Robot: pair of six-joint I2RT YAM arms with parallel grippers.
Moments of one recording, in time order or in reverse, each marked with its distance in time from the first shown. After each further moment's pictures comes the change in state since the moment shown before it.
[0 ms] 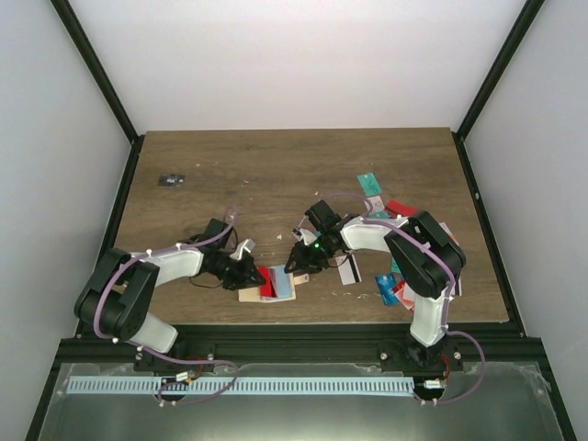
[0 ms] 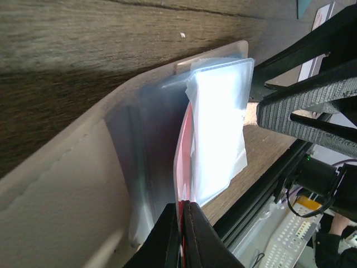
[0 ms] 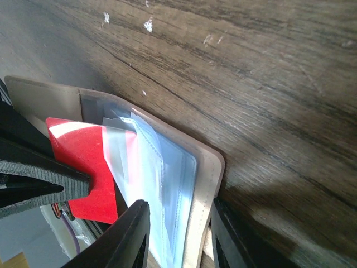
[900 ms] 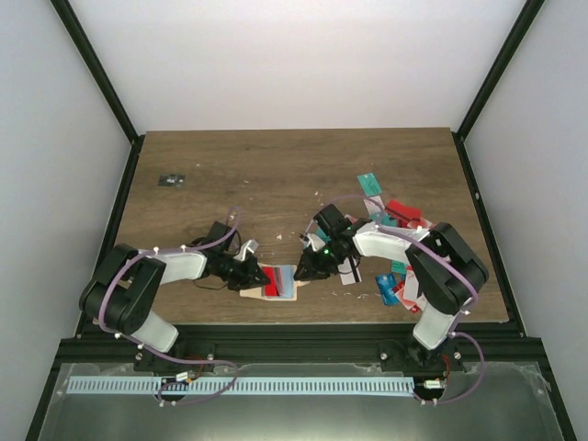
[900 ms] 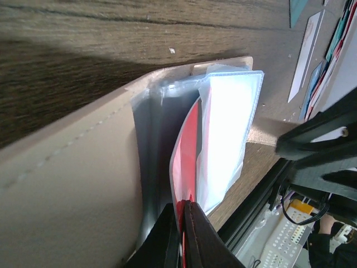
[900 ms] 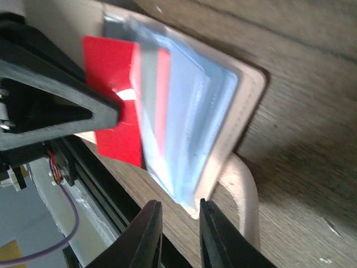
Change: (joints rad) left arm -0.026 0.037 -0.050 0.178 0.013 -0.082; right arm 0.000 -0.169 -0.082 -0.089 -0.008 -0.055
